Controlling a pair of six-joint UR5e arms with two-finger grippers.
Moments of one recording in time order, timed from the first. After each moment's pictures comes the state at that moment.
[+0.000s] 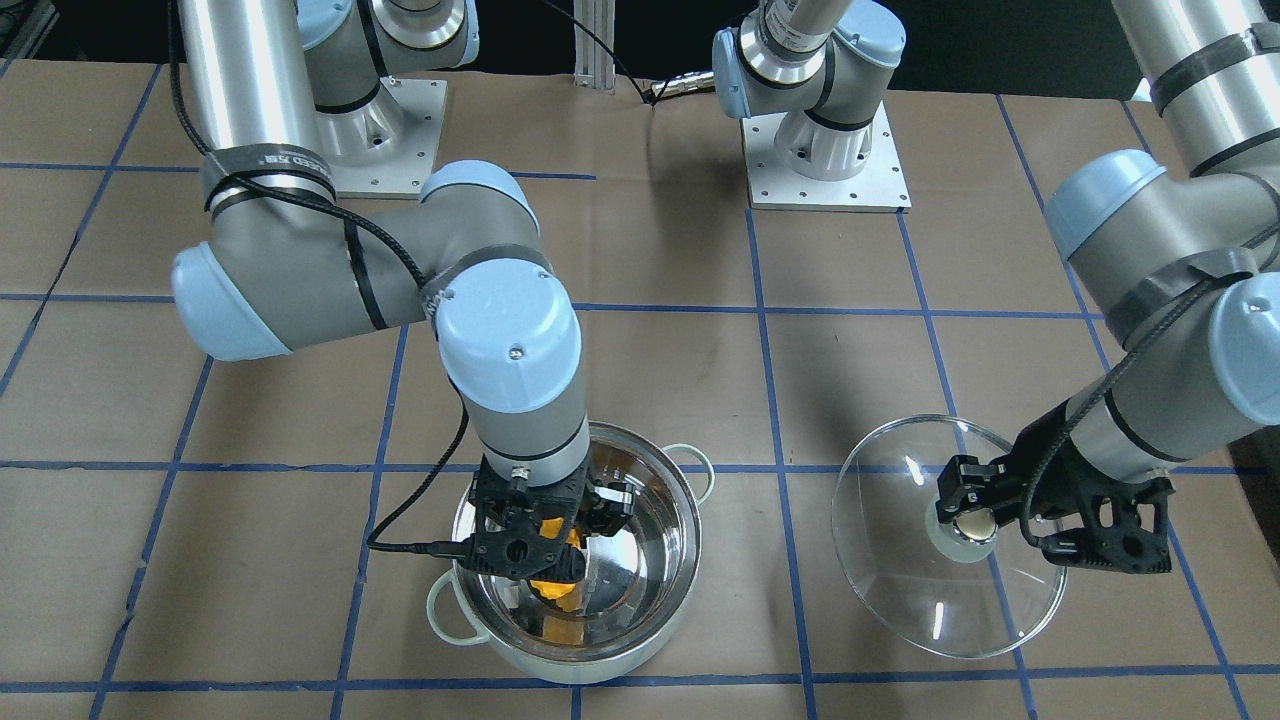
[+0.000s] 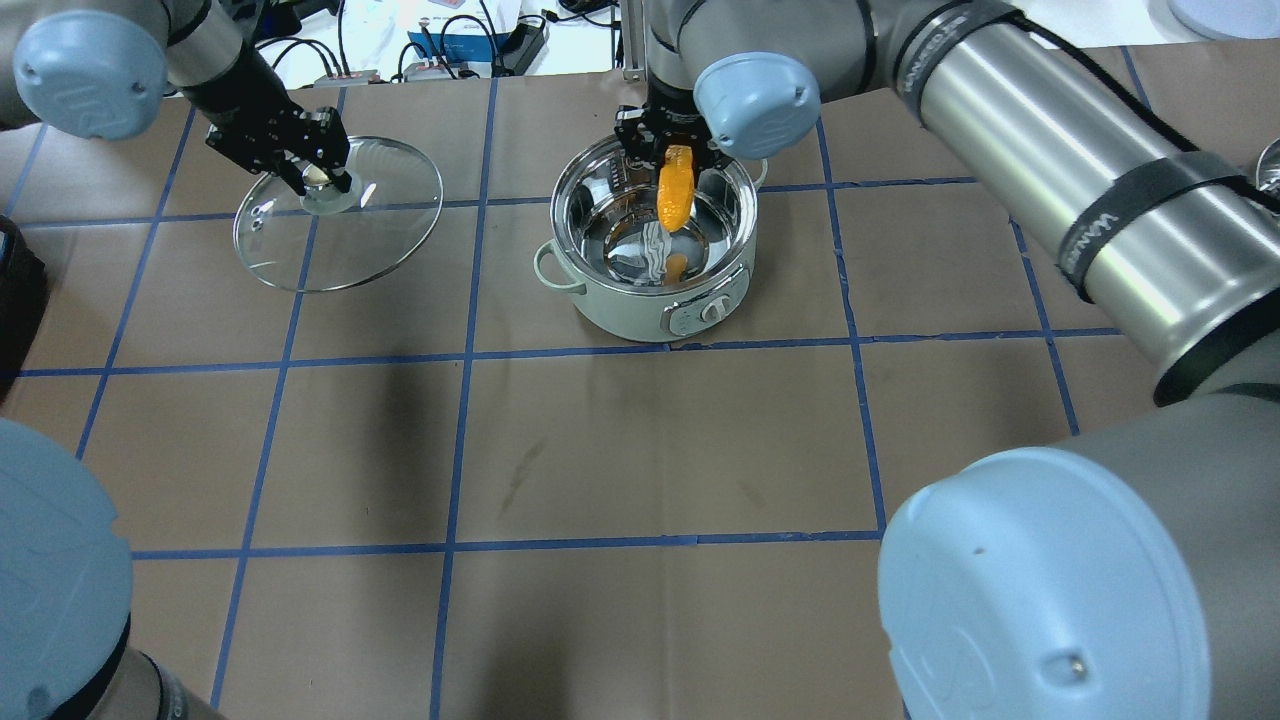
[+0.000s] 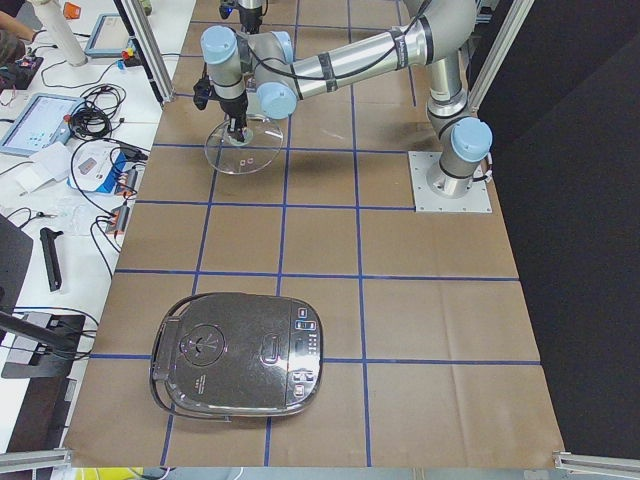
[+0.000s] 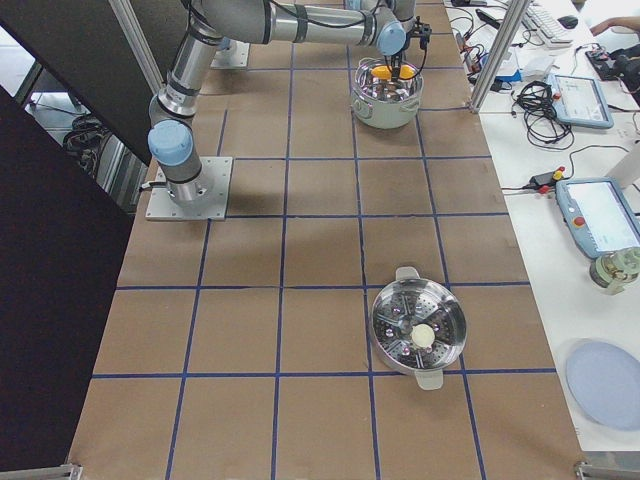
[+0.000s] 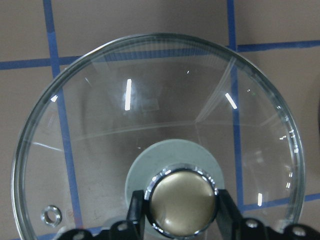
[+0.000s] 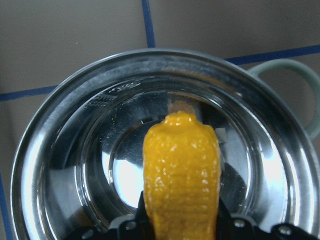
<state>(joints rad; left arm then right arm) -1.33 -2.00 -1.45 -1.27 1.45 0.31 1.88 -0.95 1.20 -1.94 -1.54 0.44</state>
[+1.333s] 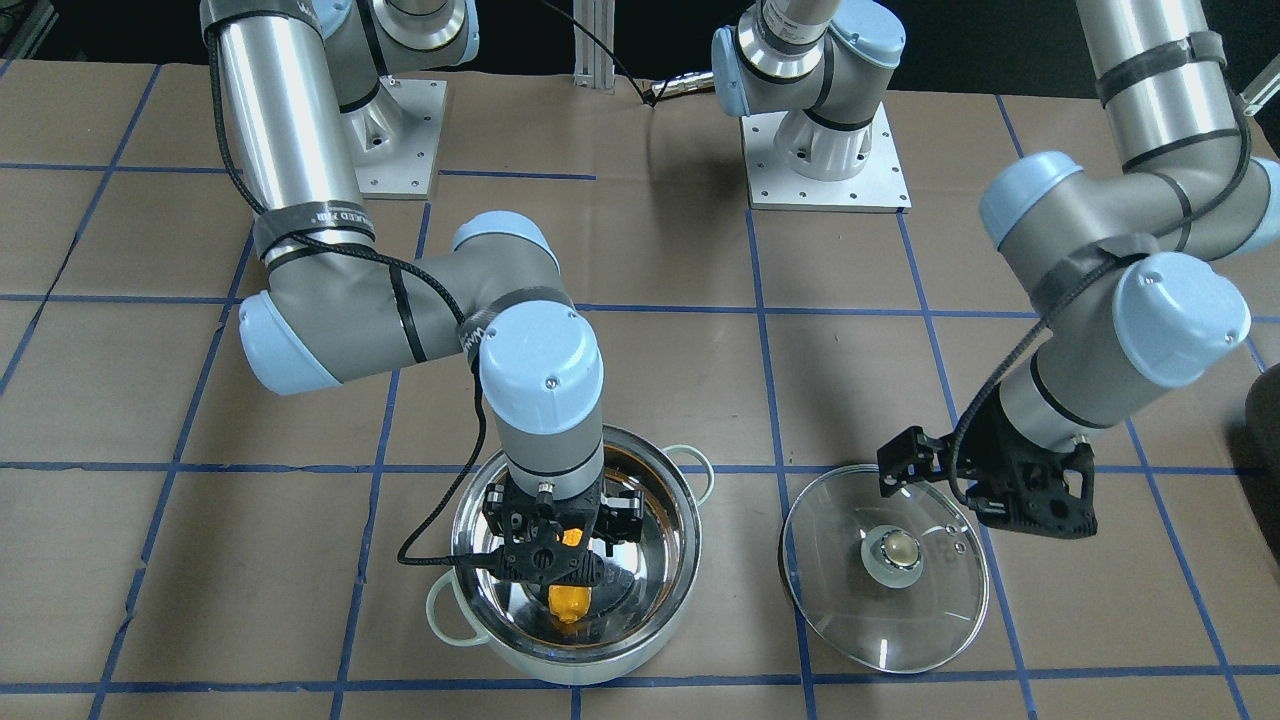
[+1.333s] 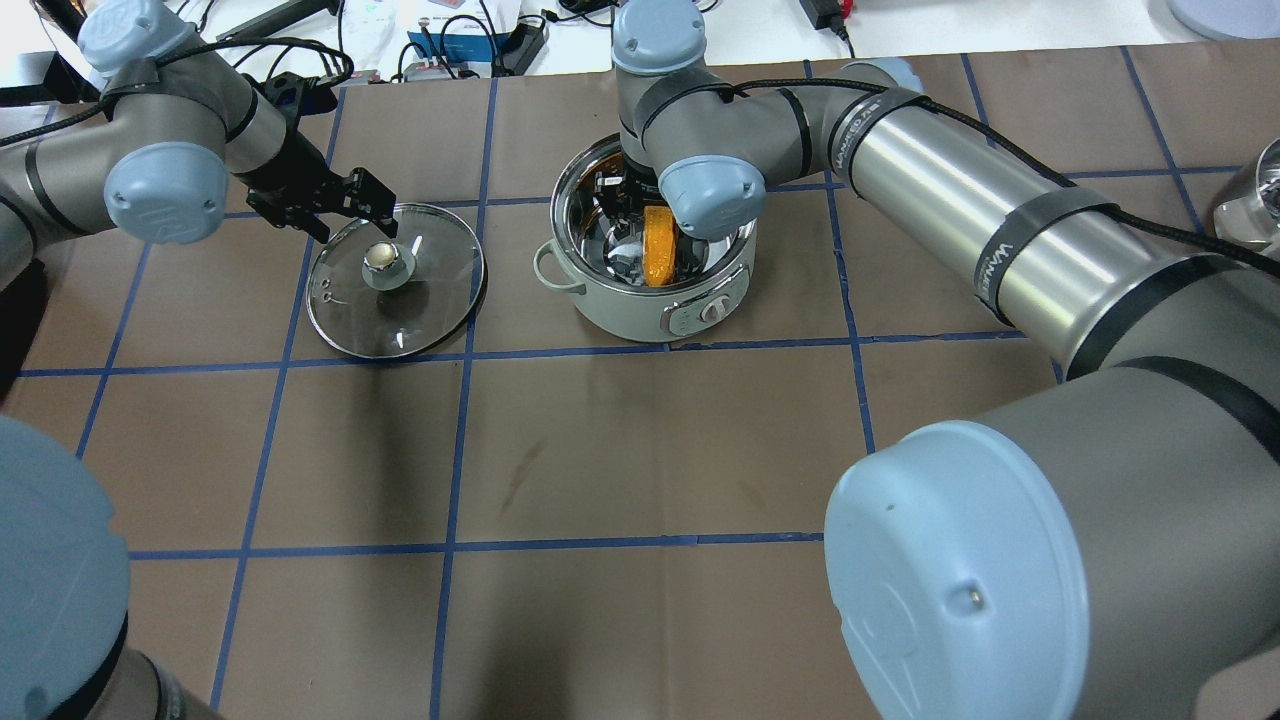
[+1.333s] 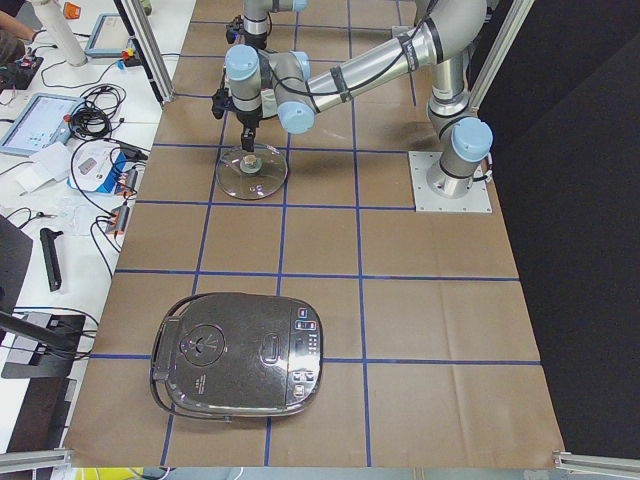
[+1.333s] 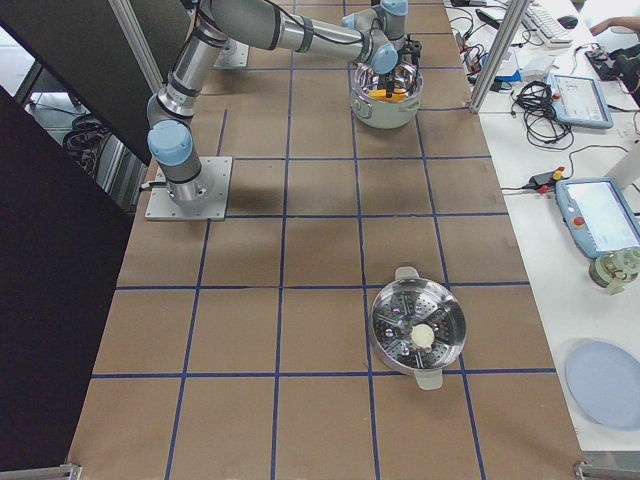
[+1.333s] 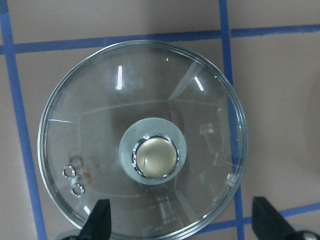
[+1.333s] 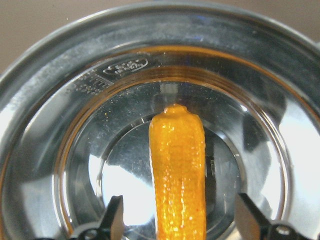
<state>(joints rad) -1.38 -1.89 -1.59 -1.20 1.47 0.31 1.88 -0.96 1.30 -2.06 -1.57 0.39</state>
